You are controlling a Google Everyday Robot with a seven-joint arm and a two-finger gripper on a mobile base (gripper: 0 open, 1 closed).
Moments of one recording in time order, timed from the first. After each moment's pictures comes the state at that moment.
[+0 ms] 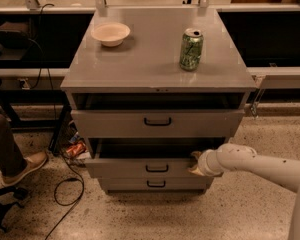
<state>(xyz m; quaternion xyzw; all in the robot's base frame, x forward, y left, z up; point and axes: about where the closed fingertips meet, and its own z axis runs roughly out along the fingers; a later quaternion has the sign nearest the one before) 0.608 -0.199 0.409 -0.61 0.74 0.02 0.28</state>
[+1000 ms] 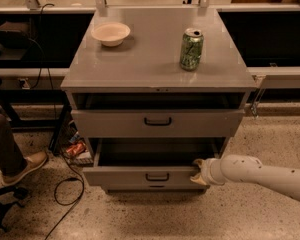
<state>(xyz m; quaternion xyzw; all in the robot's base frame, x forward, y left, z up) 0.573 -0.205 0.403 -0.60 0.75 0.02 0.28</state>
